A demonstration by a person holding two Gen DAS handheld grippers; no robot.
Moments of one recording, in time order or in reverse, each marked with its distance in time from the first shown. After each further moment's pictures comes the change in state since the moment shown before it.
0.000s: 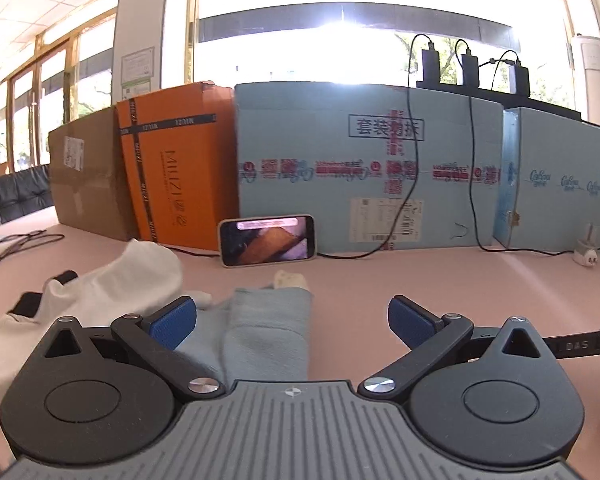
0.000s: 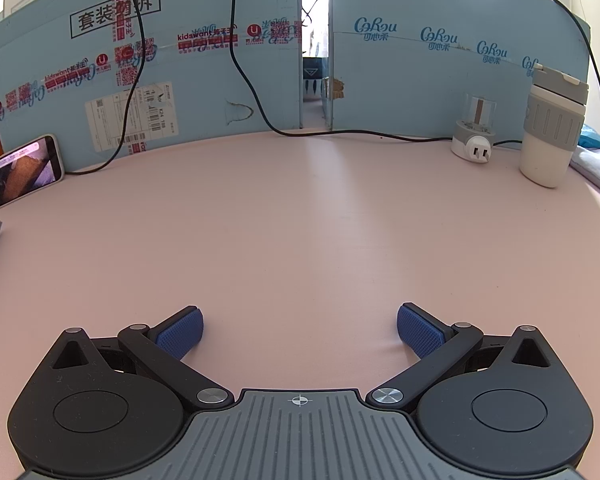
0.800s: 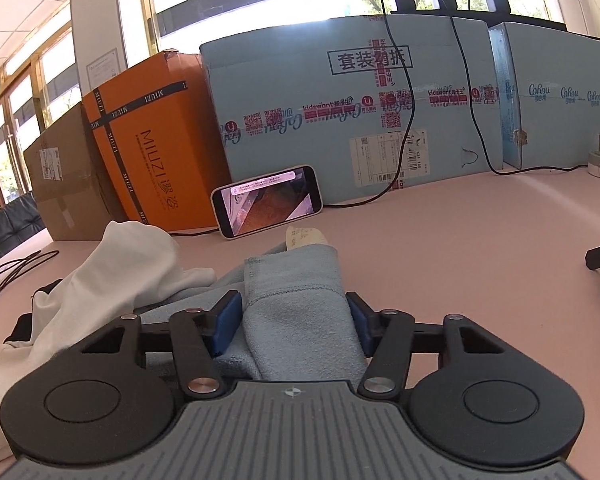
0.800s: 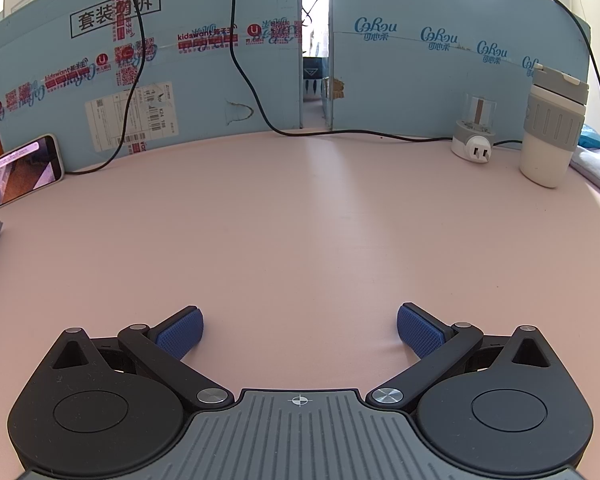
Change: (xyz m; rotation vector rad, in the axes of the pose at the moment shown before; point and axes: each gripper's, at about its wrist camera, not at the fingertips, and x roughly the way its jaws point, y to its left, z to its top) left arm 0.040 -0.002 -0.030 0.171 0.094 -0.022; right arm 0.000 0.000 0.000 -0.001 0.001 -0.002
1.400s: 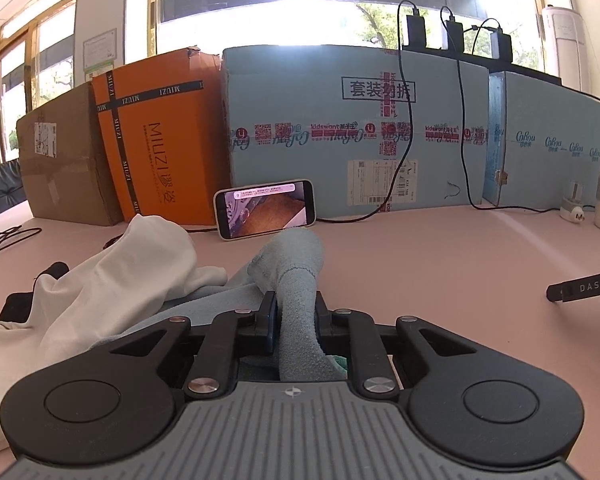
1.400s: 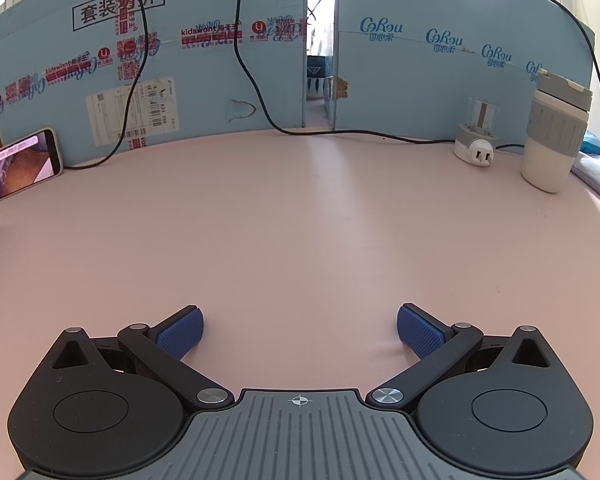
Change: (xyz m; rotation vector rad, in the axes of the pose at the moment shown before) left arm -0.029 0.046 0.005 -0.131 -0.020 -0.132; right arm 0.002 0.004 0.002 -0.016 0.007 -0.010
